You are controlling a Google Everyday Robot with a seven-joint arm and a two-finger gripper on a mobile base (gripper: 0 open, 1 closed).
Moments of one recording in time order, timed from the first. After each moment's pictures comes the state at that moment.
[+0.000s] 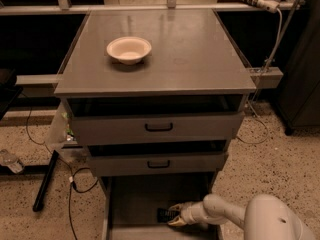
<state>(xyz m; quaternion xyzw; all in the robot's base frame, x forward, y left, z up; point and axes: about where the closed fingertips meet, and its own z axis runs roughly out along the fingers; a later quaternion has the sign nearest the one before) 0.523 -0.081 0.103 -0.61 0.69 0.22 0.32</state>
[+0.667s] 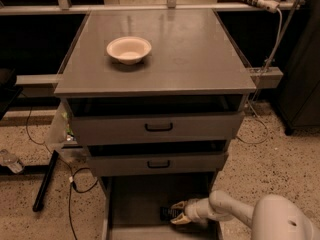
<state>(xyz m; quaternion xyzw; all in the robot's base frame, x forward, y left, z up) 0.524 -0.090 0.133 -0.61 0.68 0.24 0.33</state>
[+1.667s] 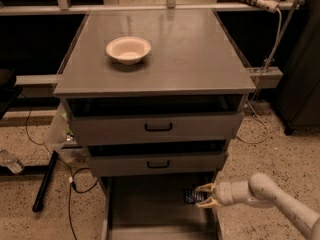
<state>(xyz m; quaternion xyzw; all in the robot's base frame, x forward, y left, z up) 0.530 -0.191 0.307 -0.61 0.63 0.26 0.40</state>
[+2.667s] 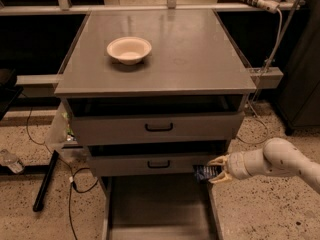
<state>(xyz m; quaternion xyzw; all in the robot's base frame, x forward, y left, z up) 0.555 -0.225 0.481 -0.69 0.62 0.13 0.36</state>
